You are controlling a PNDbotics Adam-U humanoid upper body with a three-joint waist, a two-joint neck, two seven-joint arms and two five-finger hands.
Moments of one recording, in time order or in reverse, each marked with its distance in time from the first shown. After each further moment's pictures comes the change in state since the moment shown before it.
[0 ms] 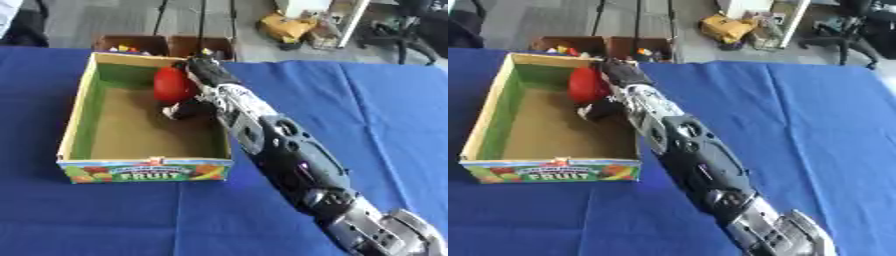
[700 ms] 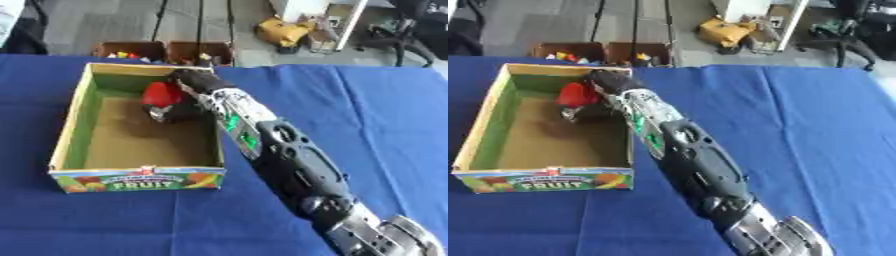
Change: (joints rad) left arm 0.006 0.000 0.000 0.000 0.001 0.001 0.000; right arm 0.017 0.016 -0.037 -0.103 -0.004 -0.080 0.094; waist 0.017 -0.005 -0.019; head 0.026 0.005
